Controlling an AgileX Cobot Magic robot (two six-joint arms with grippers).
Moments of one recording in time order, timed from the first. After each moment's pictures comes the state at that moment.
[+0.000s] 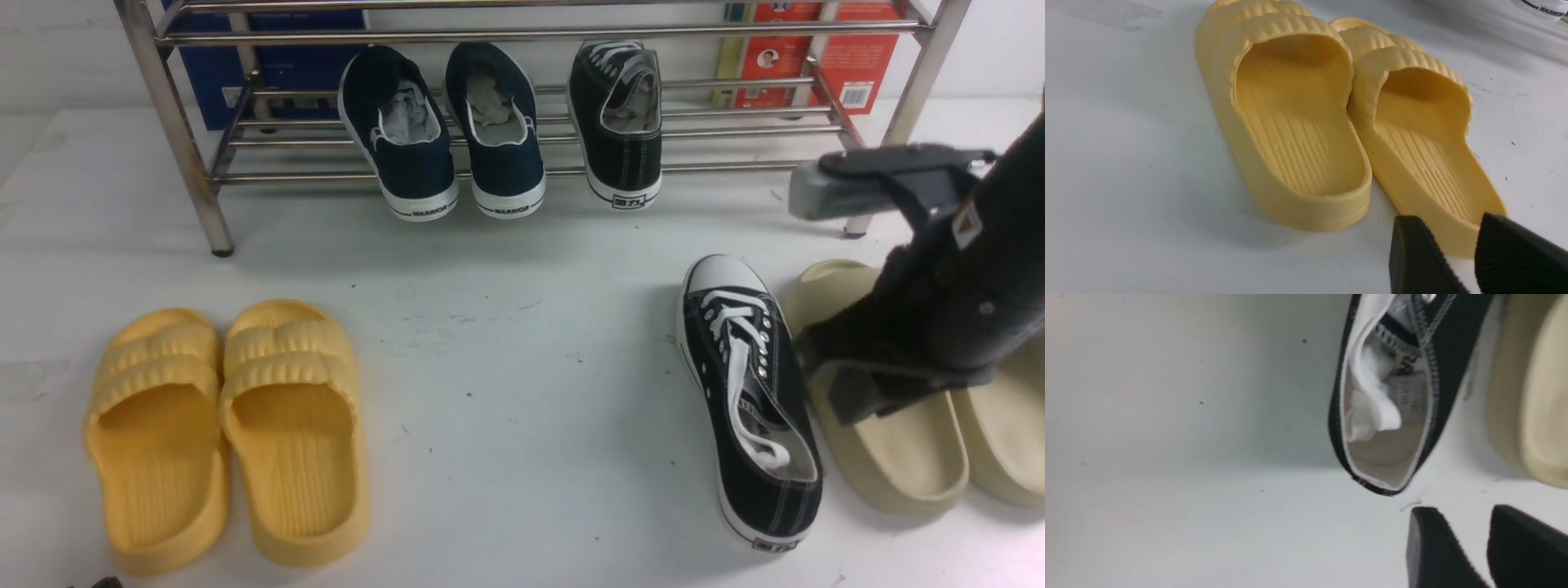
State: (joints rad) right arm 0.46 1.46 -1.16 0.16 1.08 0.22; left arm -0.04 -0.01 0.03 -0.11 0.40 -0.25
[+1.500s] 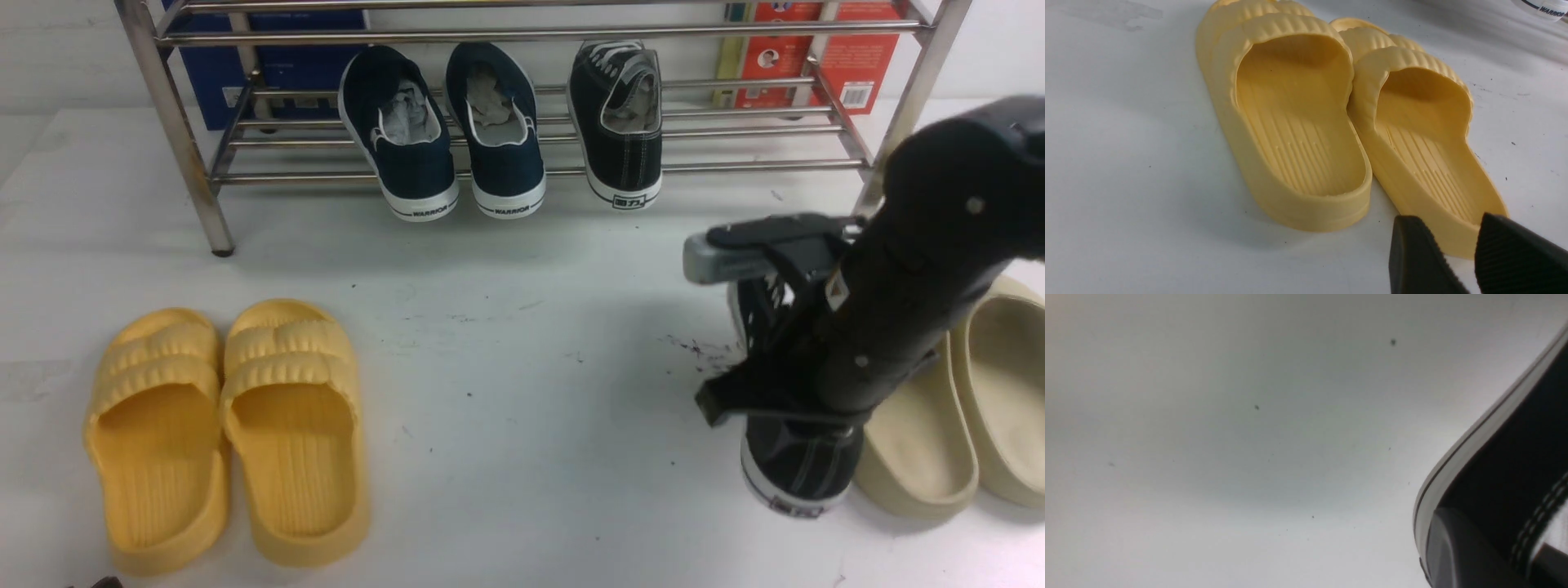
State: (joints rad) right arm 0.56 1.56 -1.21 0.14 1.02 0.21; left arm -0.04 -0.01 0.03 -0.11 0.40 -0.25
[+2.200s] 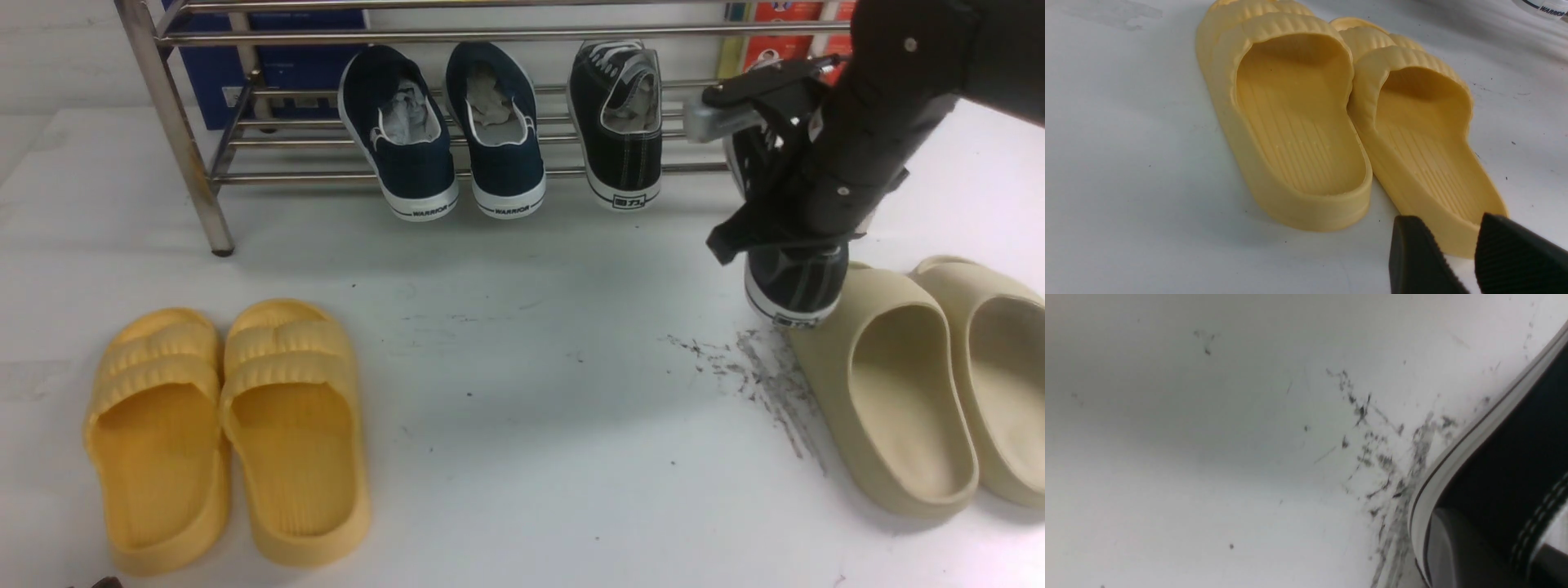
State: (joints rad) right arm 0.37 1.88 -1.67 0.04 1.05 -0.07; left arm -0.04 -0.01 0.03 -0.11 0.40 -0.25
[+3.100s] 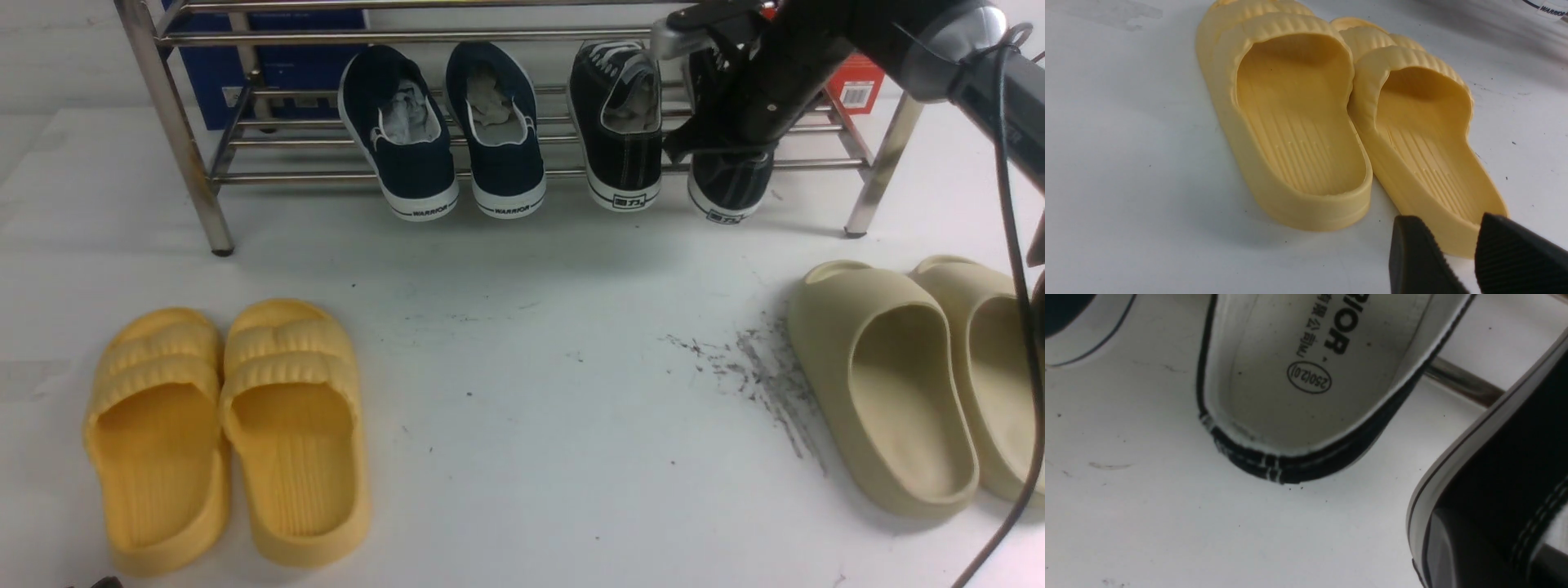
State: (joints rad) right arm 0.27 2.36 -2.39 0.13 1.15 -0.22; left arm -0.04 -0.01 0.03 -0.11 0.40 -0.25
